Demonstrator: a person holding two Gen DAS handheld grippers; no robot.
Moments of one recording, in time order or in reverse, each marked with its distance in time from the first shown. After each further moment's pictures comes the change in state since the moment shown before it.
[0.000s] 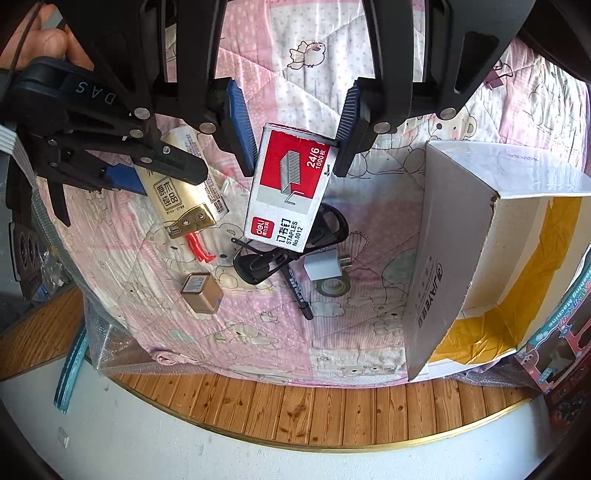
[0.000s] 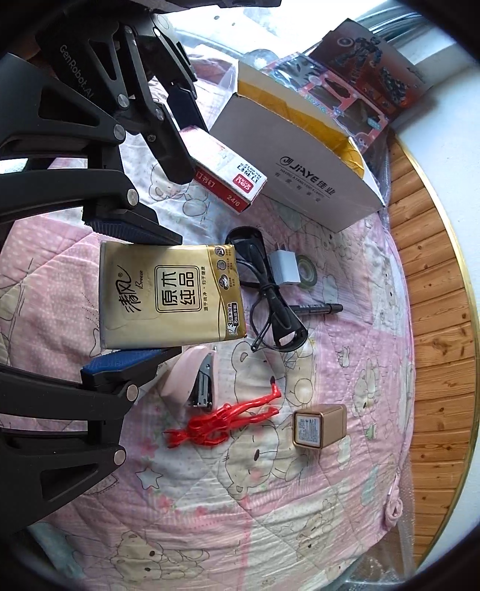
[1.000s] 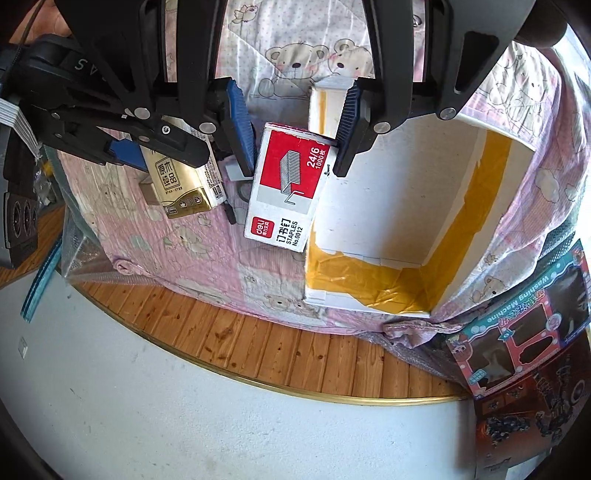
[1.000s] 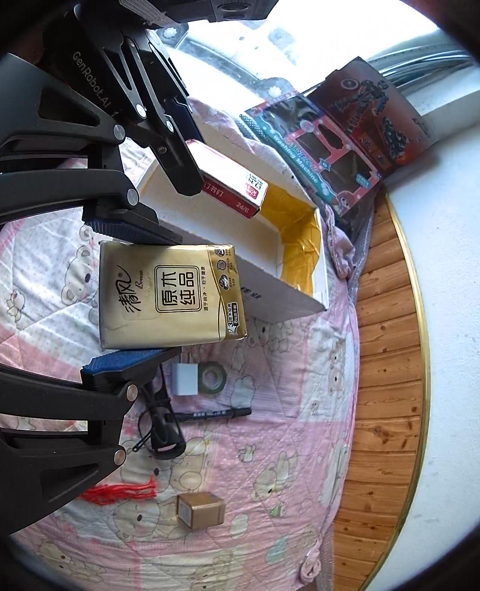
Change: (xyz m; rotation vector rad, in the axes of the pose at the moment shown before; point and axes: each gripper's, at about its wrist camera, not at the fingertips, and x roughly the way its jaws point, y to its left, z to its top) left arm -0.071 0.117 0.065 -0.203 -0.175 0.064; right arm -0.001 0.131 0.103 -0.149 -0.069 0.112
